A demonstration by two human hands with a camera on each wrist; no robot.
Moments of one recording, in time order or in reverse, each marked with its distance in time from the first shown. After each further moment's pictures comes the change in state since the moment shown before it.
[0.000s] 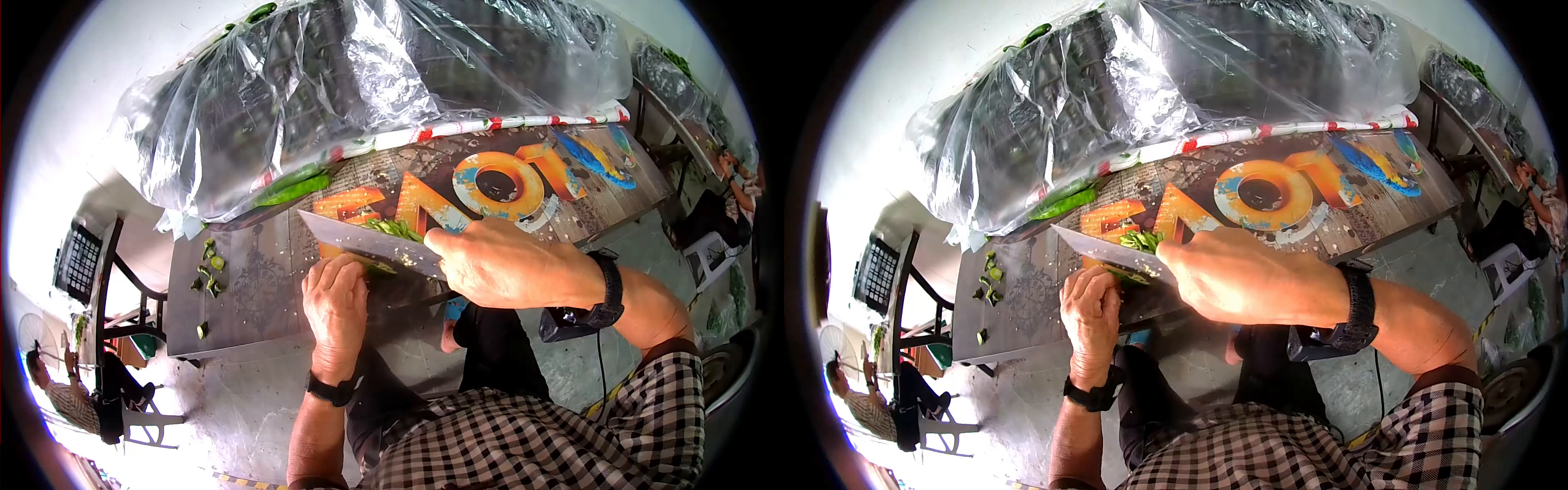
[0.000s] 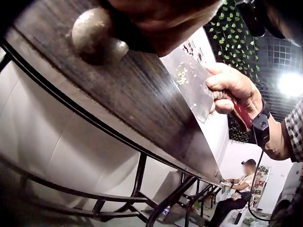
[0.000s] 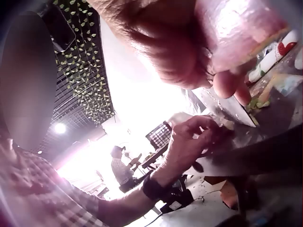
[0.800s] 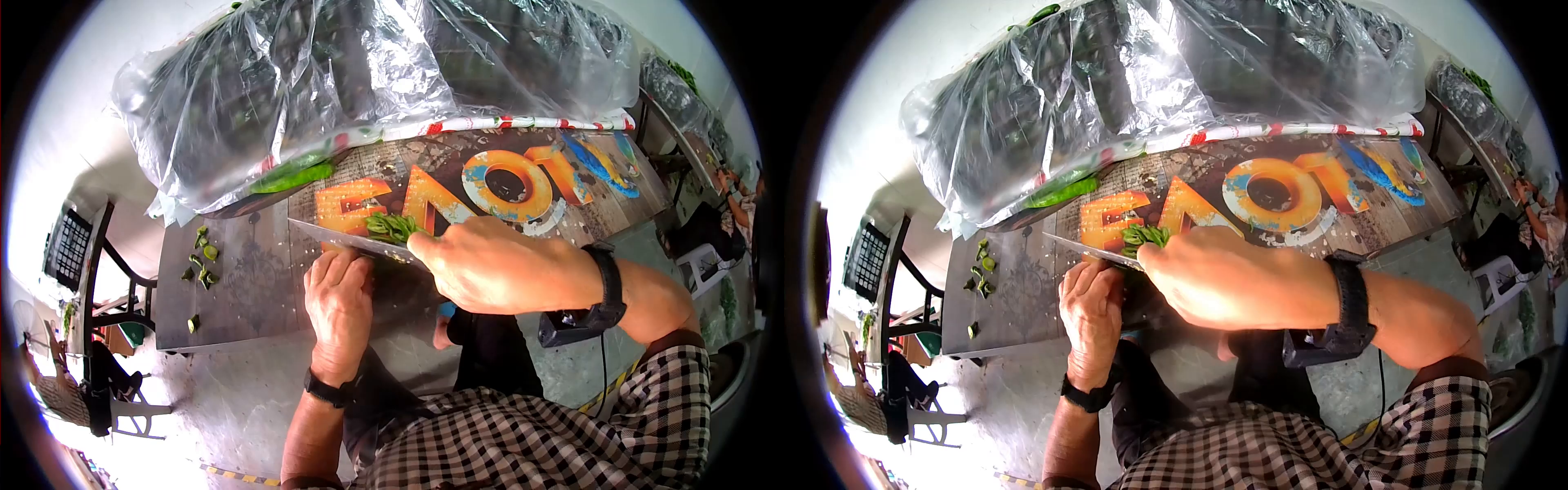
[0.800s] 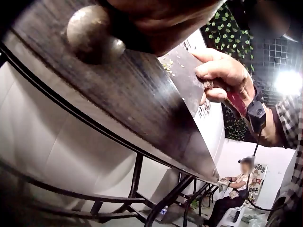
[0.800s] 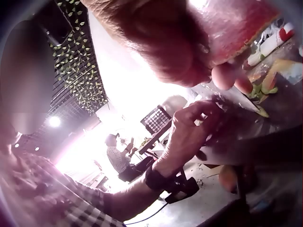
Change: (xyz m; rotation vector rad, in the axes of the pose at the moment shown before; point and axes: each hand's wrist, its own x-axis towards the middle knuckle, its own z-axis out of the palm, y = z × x) left_hand 0.002 0.000 0.000 0.046 0.006 0.016; right_hand 0.026 -0.012 0.001 -0.111 -0.078 -0.069
